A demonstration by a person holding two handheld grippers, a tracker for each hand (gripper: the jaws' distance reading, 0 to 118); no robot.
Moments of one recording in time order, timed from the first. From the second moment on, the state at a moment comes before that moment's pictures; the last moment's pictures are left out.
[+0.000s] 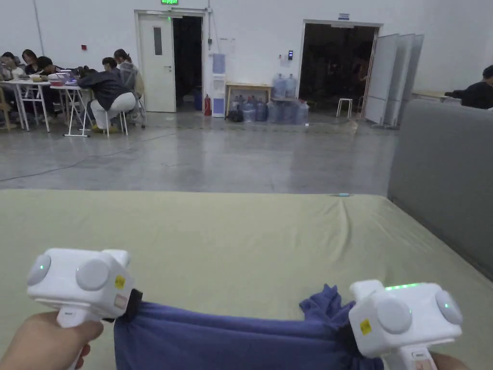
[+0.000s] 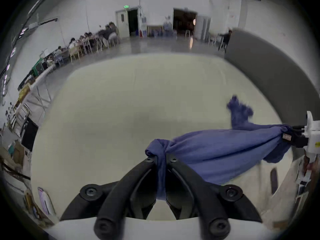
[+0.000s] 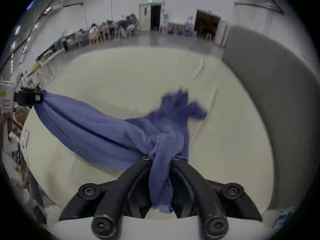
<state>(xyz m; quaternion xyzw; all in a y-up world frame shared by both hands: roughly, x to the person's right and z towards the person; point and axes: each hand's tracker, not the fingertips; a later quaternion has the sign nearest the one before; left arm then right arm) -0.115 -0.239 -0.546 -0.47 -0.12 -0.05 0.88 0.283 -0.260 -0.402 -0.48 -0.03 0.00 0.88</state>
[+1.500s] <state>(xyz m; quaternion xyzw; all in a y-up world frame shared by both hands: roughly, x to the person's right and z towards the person) -0.195 -0.321 -0.264 -0.53 -0.15 0.00 0.84 0.179 -0.298 -0.131 -0.52 0.03 -0.12 0.85</state>
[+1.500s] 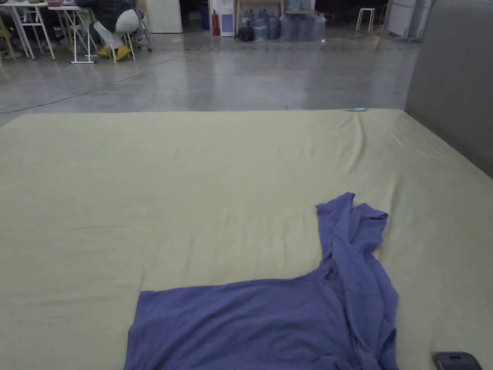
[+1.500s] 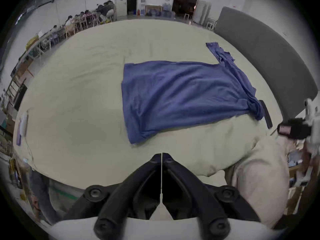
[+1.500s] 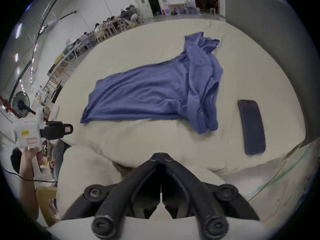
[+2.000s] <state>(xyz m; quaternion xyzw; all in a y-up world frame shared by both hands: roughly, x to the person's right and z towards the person) -0.156 -0.374 -0.492 -0.53 -0.04 -0.05 0.85 0.205 -0.304 -0.154 -0.53 -0.01 -0.16 0.83</state>
